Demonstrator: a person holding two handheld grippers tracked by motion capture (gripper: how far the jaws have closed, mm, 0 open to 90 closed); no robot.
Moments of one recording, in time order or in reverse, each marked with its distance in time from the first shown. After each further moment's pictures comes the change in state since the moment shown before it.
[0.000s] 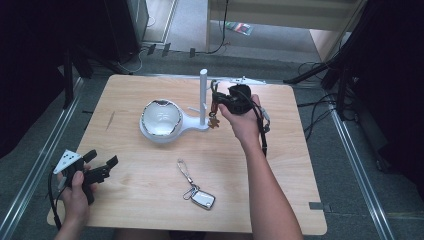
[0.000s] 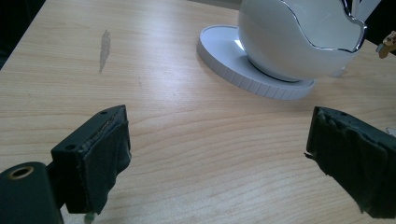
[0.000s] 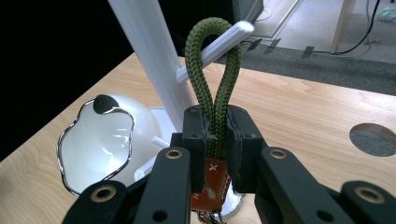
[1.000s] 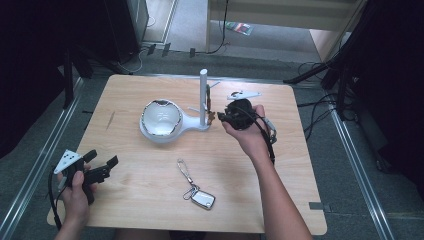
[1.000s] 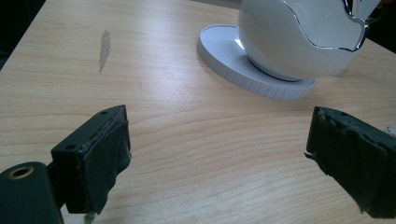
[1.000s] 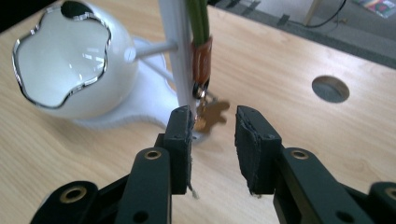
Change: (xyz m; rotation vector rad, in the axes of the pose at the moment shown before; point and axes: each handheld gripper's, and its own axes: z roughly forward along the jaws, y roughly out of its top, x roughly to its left) left arm 0.000 0.000 0.000 0.003 0.000 0.005; right arm 0.013 -0.028 -0.023 0.194 -0.135 -0.165
